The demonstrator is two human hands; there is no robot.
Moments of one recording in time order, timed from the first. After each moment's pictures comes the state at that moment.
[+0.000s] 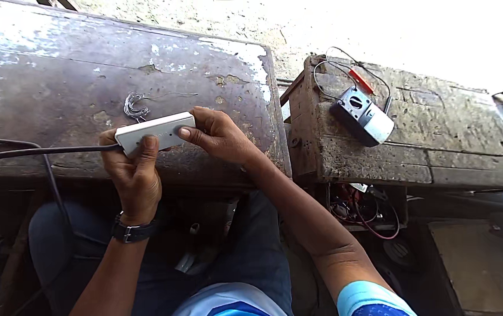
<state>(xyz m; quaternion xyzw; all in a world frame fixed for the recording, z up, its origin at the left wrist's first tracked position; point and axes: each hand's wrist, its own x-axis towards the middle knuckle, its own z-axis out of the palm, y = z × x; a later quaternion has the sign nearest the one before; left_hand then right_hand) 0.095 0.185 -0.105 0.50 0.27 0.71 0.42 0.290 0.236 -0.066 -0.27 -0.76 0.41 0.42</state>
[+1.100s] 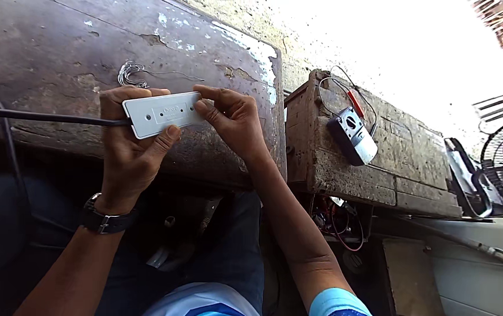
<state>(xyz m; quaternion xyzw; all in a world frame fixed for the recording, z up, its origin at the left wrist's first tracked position) 0.090 0.180 -0.098 0.57 0.23 0.64 0.46 0.293 0.235 -0.061 -0.38 -0.72 0.32 0.48</state>
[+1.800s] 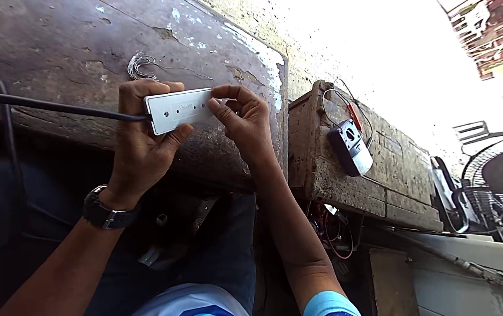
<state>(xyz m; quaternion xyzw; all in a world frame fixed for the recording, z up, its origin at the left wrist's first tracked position) 0.094 0.186 -0.096 0.59 0.25 0.64 0.41 0.291 0.231 -0.058 -0.42 -0.65 0.40 0.49</state>
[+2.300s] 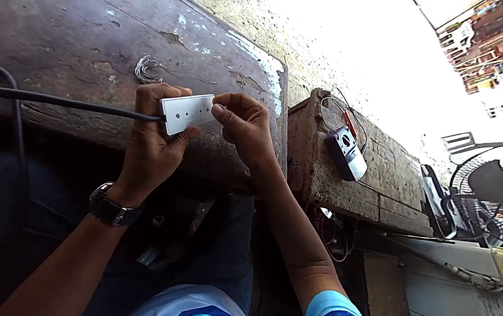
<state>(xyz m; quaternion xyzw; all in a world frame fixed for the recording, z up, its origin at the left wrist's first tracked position) 0.096 0.198 -0.104 0.63 0.27 0.64 0.36 0.291 0.230 -0.062 -0.37 -0.63 0.47 0.50</state>
